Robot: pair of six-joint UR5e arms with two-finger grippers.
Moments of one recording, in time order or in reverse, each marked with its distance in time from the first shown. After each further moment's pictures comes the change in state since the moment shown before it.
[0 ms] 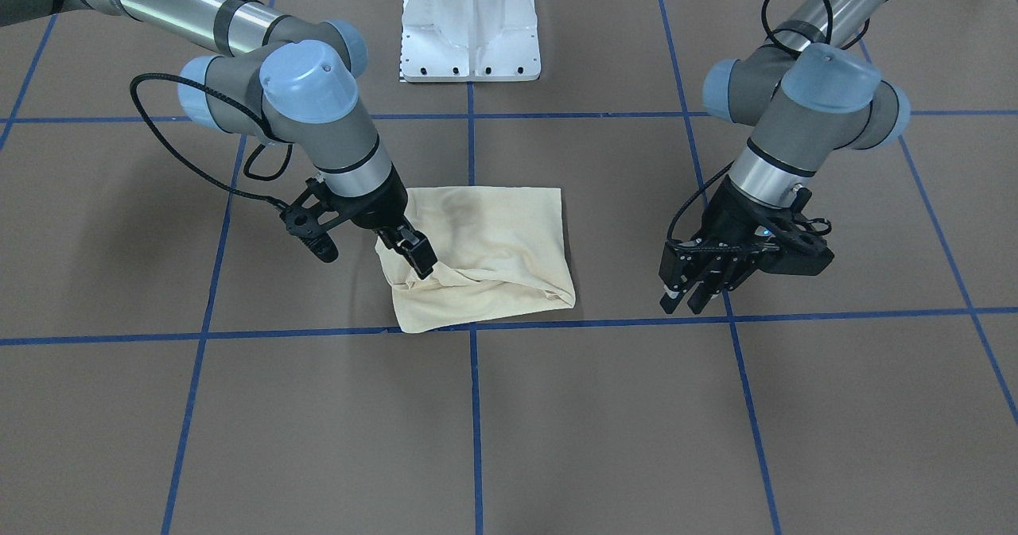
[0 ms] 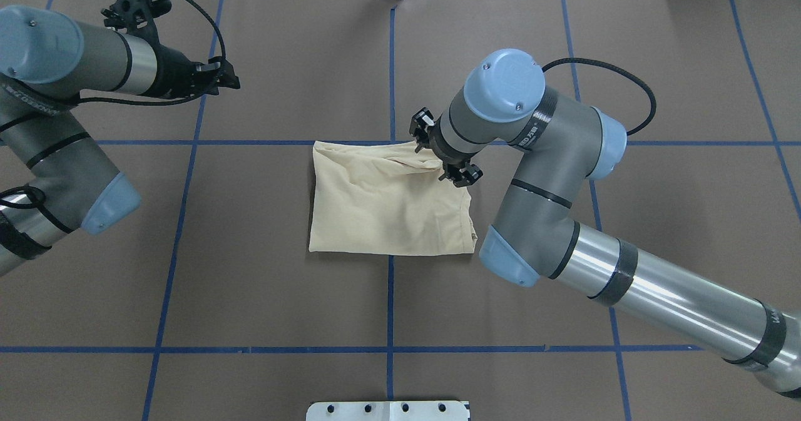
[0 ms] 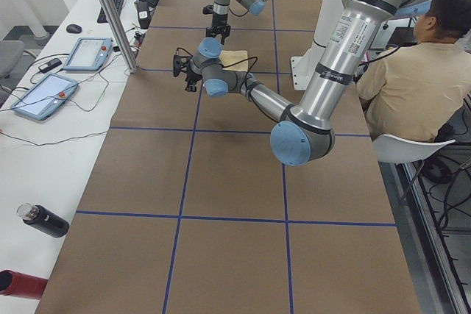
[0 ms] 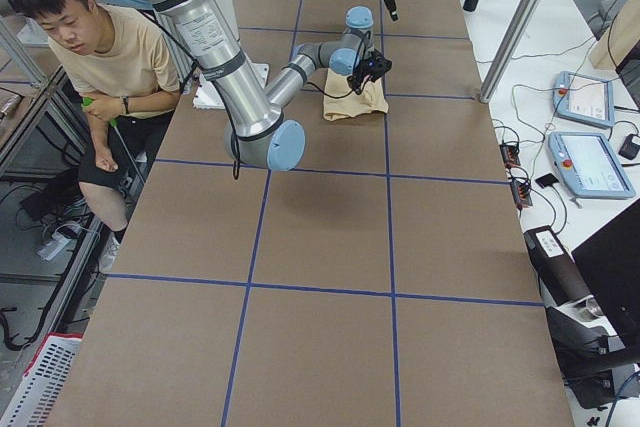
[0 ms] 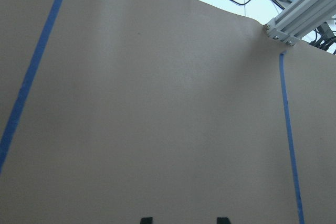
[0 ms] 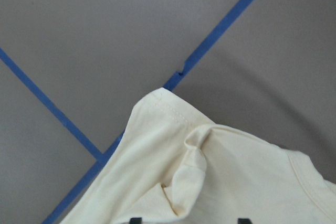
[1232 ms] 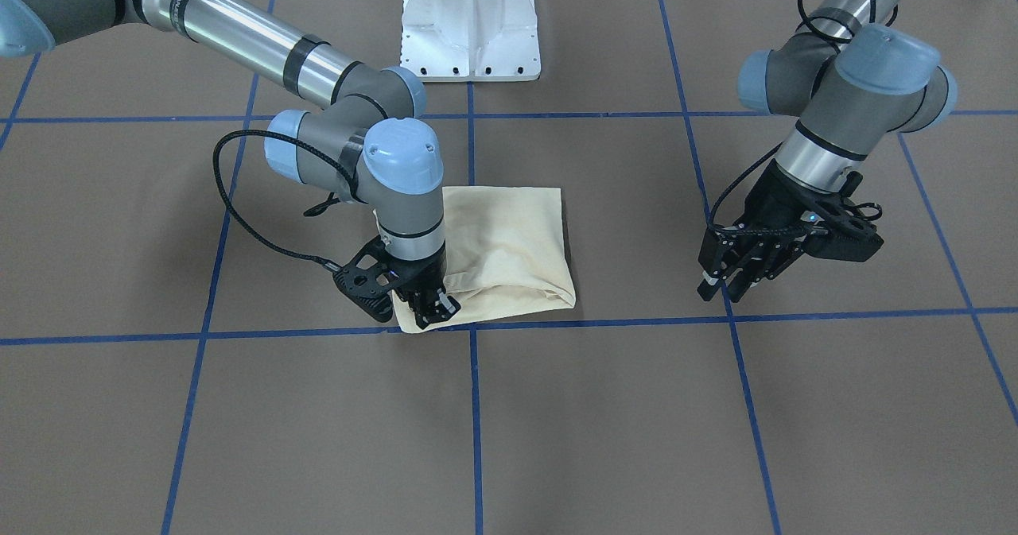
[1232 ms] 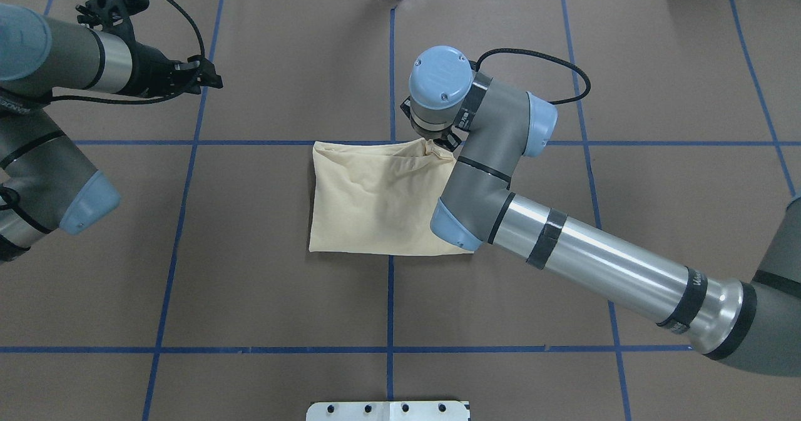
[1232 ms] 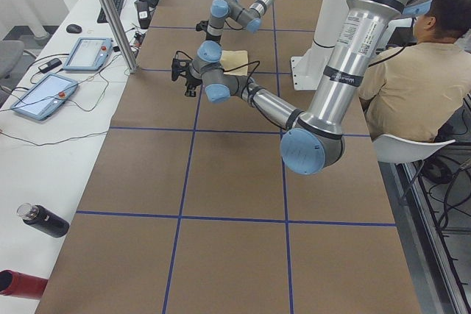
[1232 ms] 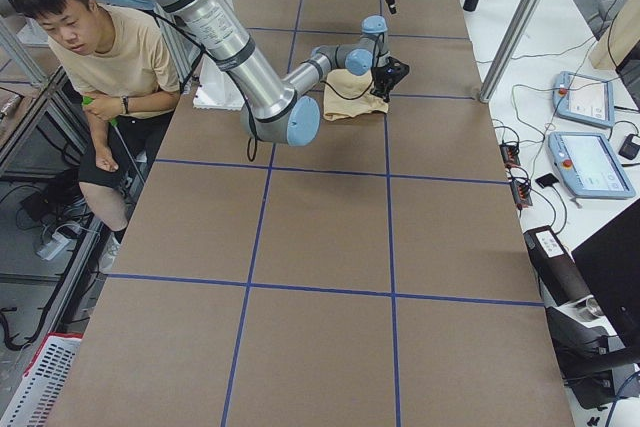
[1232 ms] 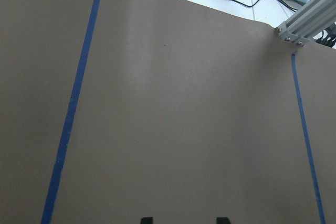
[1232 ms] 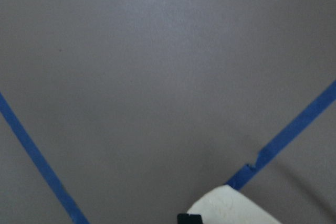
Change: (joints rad) left arm -0.020 0.029 -0.023 0.000 -0.019 0.016; right arm 0.043 0.186 -0.358 0.007 -0.160 -0.170
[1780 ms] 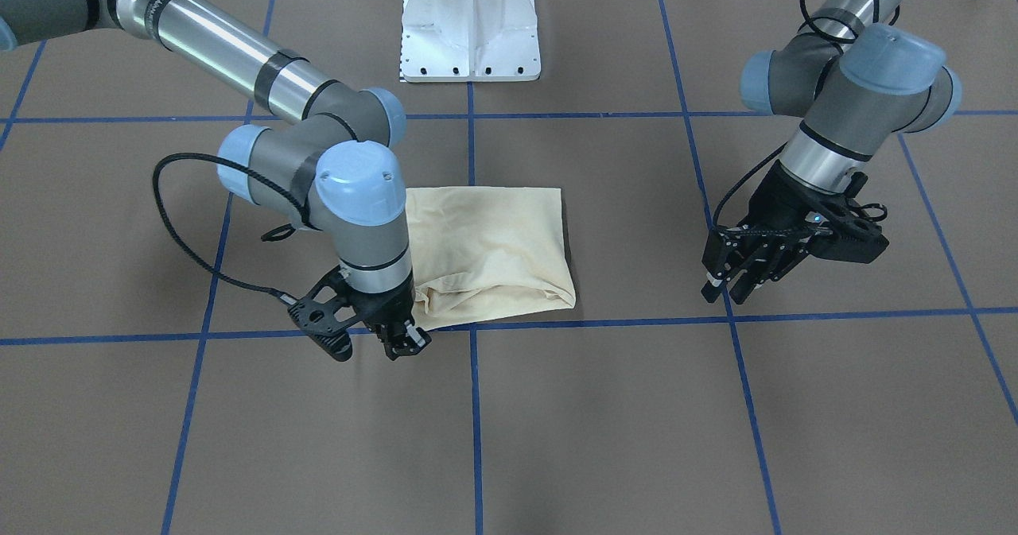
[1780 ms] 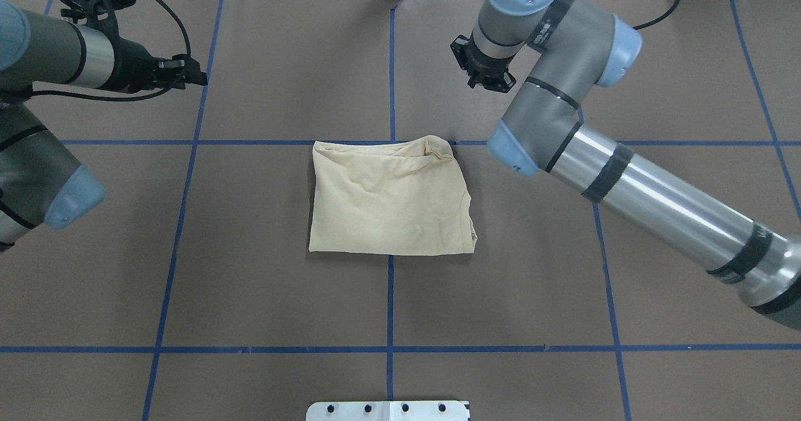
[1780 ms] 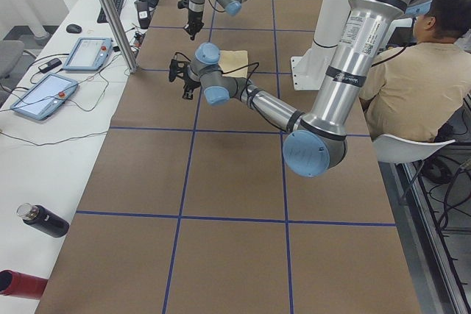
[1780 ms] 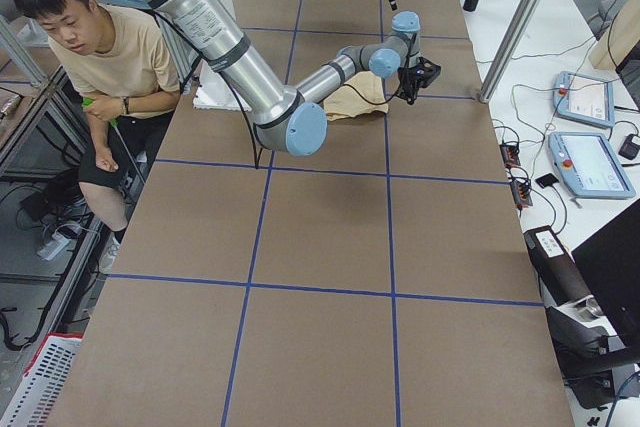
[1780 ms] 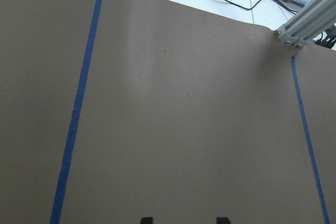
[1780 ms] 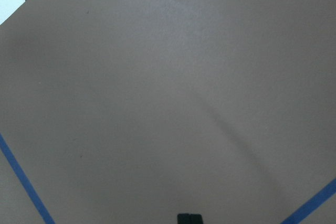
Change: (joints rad) left arm -0.047 0.039 -0.005 0.000 -0.037 0.147; right arm 0.207 -0.104 0.118 -0.012 0.221 -0.177
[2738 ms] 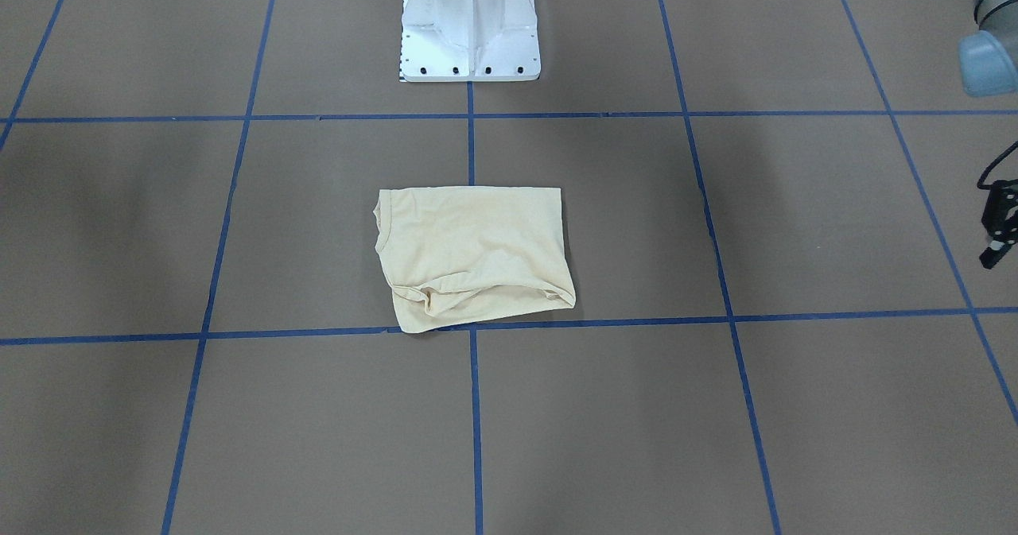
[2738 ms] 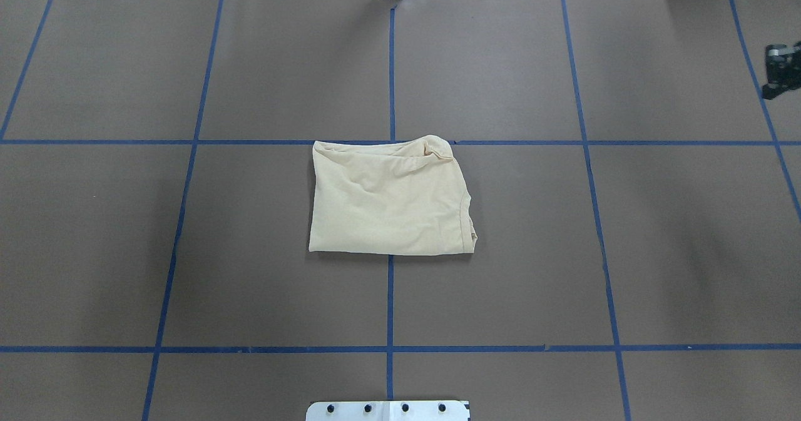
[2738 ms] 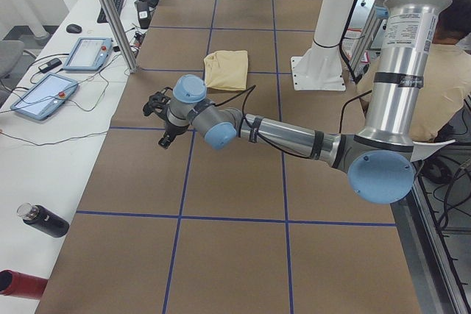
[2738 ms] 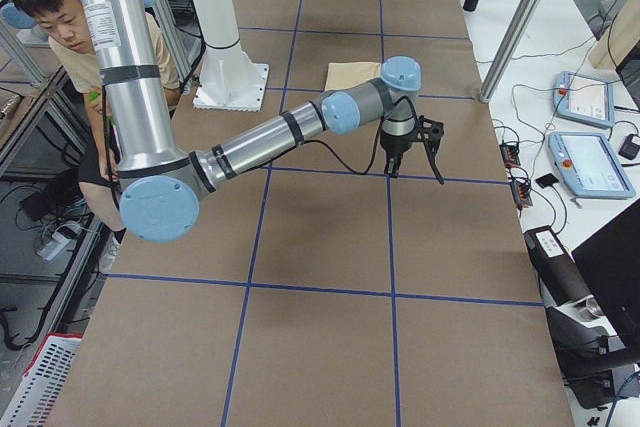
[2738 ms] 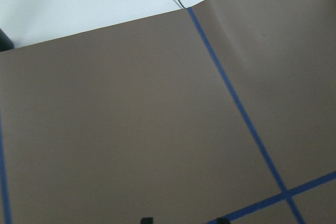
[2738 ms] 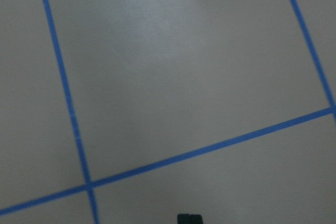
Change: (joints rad) left arm -0.446 0.211 0.001 0.182 -0.256 0.929; right arm 0.473 -0.644 0.543 -0.319 0.276 -1.072
